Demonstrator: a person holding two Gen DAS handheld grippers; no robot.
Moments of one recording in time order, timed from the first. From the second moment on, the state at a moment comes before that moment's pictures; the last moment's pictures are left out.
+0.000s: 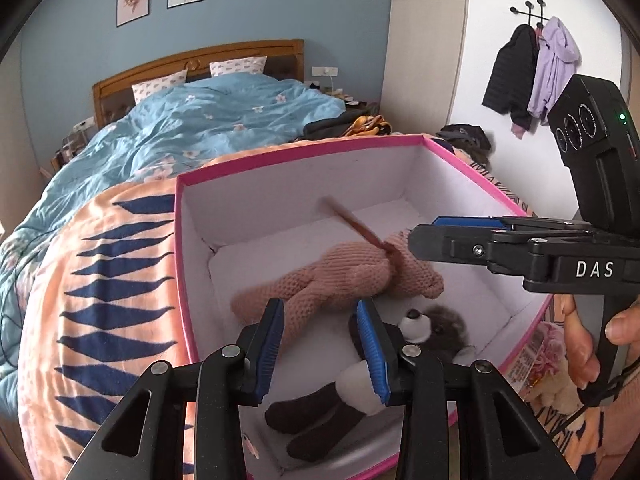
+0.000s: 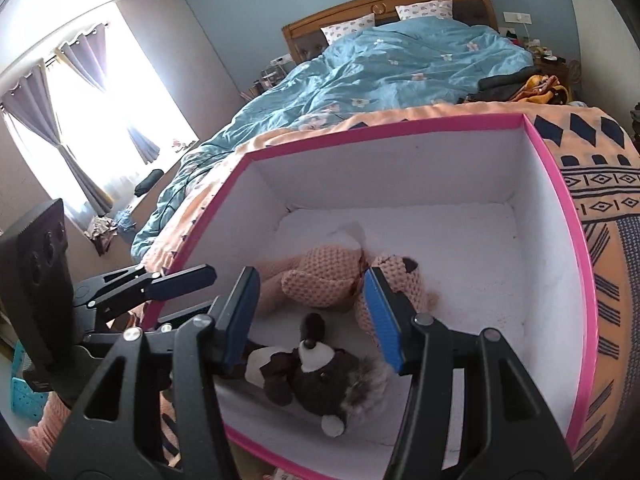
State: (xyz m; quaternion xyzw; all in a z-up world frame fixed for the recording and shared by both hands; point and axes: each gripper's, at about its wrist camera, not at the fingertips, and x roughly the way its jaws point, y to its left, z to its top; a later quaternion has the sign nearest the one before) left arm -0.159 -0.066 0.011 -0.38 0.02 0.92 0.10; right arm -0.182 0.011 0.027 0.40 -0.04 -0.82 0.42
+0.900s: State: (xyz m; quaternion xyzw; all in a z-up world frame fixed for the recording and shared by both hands) left arm -0.078 -0.051 0.042 -0.28 0.01 0.95 0.15; right arm -0.120 0.083 0.041 0.35 -0.04 -0.84 0.42
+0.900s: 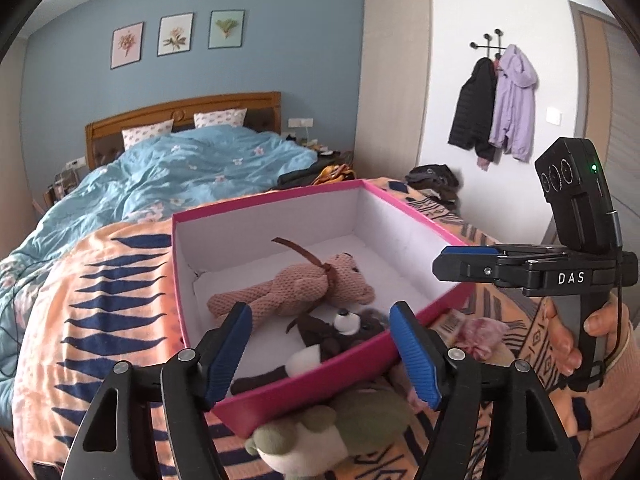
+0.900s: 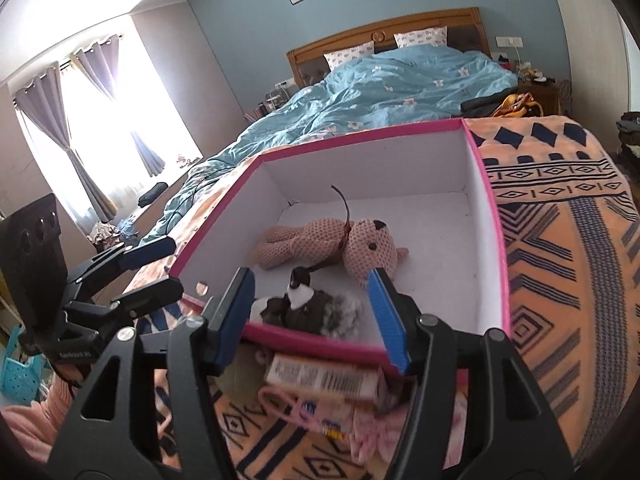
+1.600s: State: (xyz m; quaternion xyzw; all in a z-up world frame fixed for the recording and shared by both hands) left arm -0.032 -0.058 0.011 -0.29 -0.01 0.95 0.14; right arm -0.061 0.117 0.002 0.36 -0.01 -0.83 0.42
